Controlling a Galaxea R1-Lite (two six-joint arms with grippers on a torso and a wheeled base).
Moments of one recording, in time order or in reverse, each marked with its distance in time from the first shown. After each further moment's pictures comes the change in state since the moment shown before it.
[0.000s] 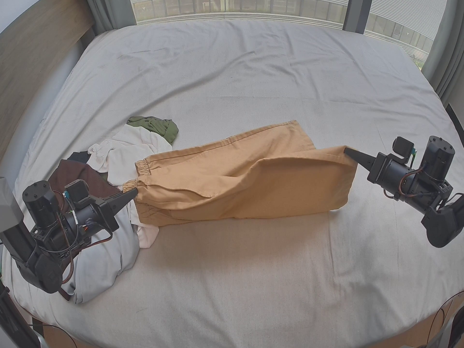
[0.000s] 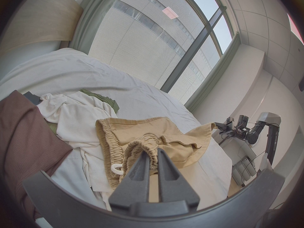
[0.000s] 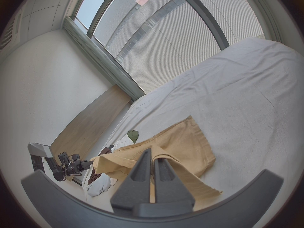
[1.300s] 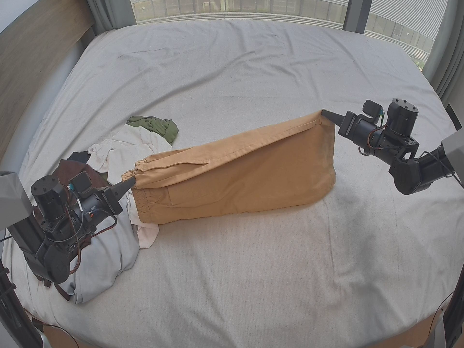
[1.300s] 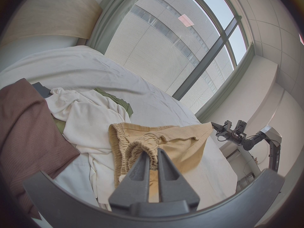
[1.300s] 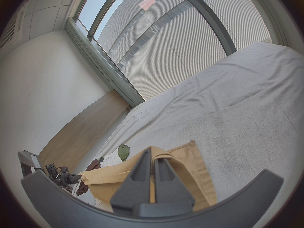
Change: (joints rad) left arm 0.001 0.076 -0.100 -0.001 0.127 -0.118; right arm -0.015 0.291 -0.611 0.249 -0.003 -0.002
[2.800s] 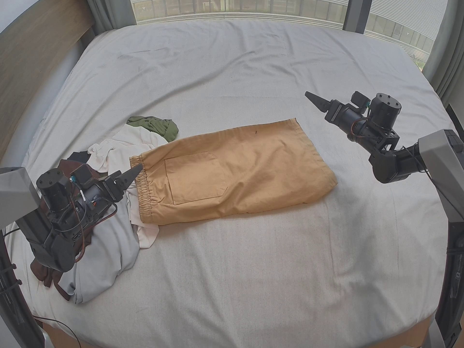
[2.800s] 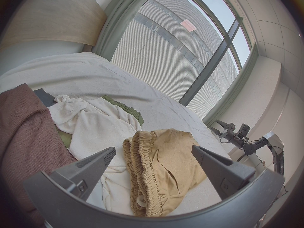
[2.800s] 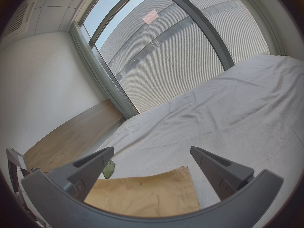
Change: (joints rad) left arm 0.027 0.083 -0.124 -0.001 0.051 -0.007; right arm 0.010 0.213 -0.333 -0.005 -0.109 -0.013
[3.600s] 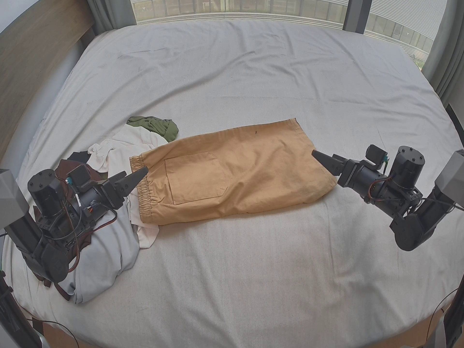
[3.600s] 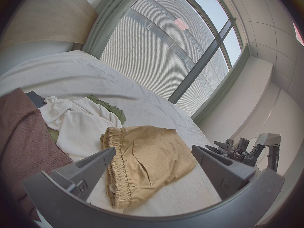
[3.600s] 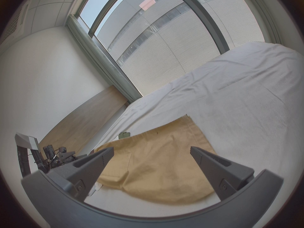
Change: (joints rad) left arm -0.055 -0.123 0.106 0.001 -0.048 0.003; right arm 0.067 -0.253 0.835 -0.427 0.004 -0.015
